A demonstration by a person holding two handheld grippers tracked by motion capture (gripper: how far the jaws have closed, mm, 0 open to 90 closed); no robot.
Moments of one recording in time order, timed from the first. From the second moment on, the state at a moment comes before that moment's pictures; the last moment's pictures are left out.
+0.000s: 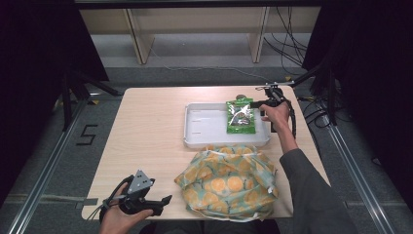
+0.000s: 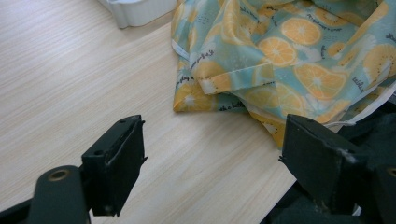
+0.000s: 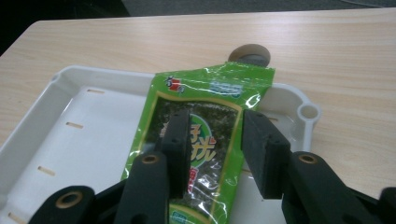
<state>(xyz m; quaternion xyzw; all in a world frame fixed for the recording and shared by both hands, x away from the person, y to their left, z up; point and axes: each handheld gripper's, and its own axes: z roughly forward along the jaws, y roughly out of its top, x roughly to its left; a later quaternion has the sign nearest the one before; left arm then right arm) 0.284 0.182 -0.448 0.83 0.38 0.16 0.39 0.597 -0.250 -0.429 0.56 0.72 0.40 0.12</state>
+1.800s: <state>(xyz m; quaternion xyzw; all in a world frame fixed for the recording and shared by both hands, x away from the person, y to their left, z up) 0.286 0.186 -0.448 0.82 0.39 0.17 0.38 0.481 -0.218 -0.389 0.39 0.81 0.43 0.11</state>
